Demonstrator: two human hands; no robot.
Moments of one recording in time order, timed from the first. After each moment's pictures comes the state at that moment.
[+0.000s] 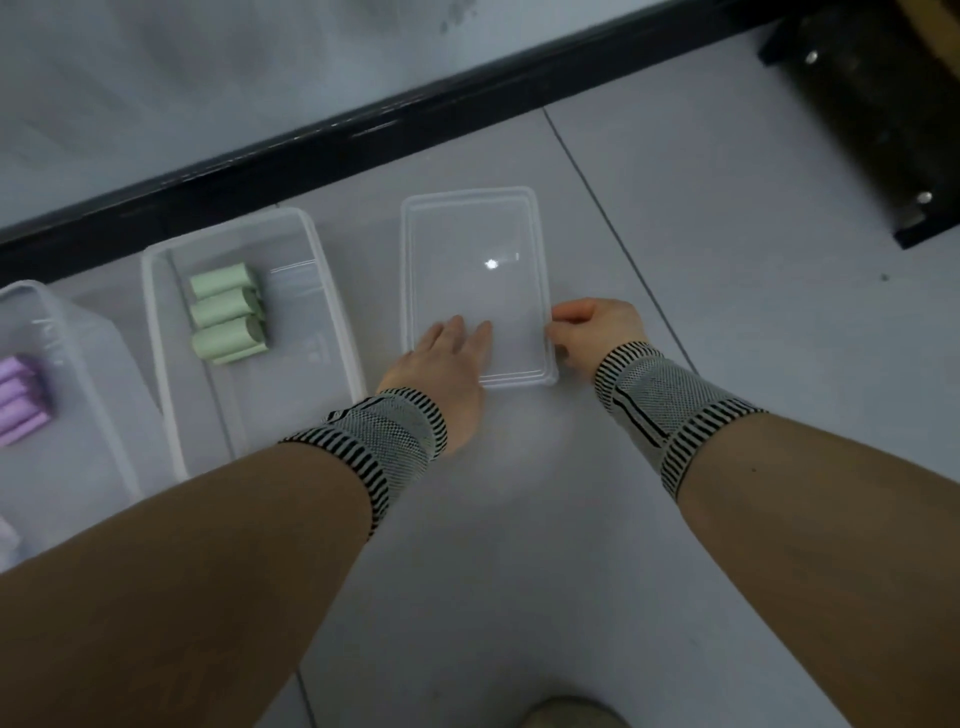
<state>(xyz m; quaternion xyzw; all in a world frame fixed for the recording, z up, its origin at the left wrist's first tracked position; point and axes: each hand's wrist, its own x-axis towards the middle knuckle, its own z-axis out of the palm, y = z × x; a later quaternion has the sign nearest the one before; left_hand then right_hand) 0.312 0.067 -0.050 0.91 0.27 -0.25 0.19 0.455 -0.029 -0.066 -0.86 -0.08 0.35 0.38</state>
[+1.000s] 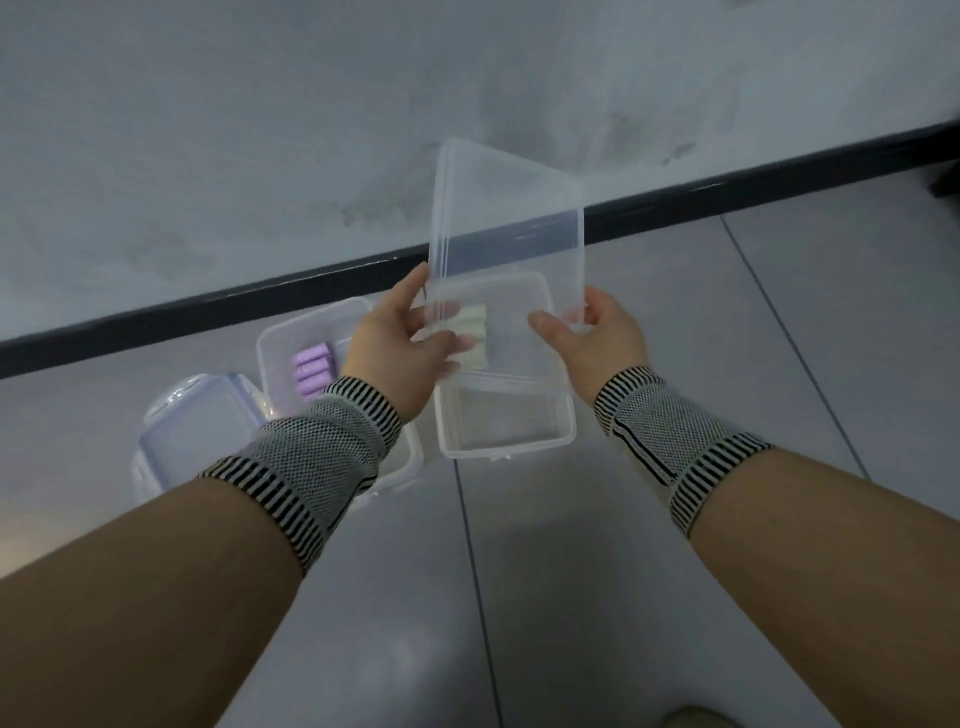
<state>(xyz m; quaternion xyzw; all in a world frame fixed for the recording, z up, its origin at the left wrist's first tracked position) 0.145 0.158 0.104 0.62 0.51 0.20 0.56 0.304 0.079 0.049 -0.78 -0.24 0.34 0.46</state>
